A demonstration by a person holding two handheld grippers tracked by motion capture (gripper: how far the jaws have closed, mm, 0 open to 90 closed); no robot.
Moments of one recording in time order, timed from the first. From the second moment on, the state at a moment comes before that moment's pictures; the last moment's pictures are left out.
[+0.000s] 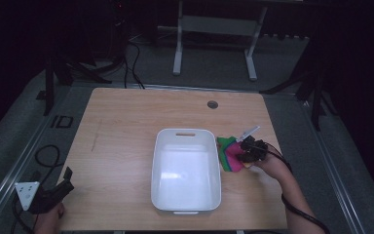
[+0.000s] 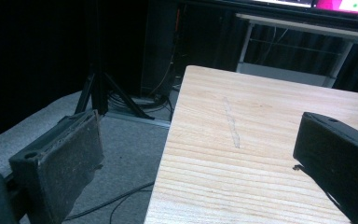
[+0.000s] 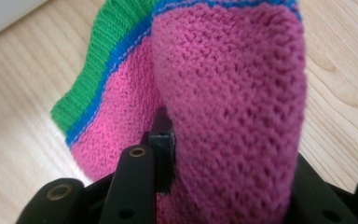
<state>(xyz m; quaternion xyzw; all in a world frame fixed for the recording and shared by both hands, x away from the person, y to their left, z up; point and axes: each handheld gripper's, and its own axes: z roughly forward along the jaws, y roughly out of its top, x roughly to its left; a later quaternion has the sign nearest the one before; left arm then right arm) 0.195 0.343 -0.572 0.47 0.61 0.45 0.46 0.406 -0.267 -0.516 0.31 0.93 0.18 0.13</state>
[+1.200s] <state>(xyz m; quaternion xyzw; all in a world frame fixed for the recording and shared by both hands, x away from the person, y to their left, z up) 0.195 0.342 -0.572 0.46 0.61 0.46 0.46 0.331 -0.341 -0.479 0.38 0.83 0.36 0.19</state>
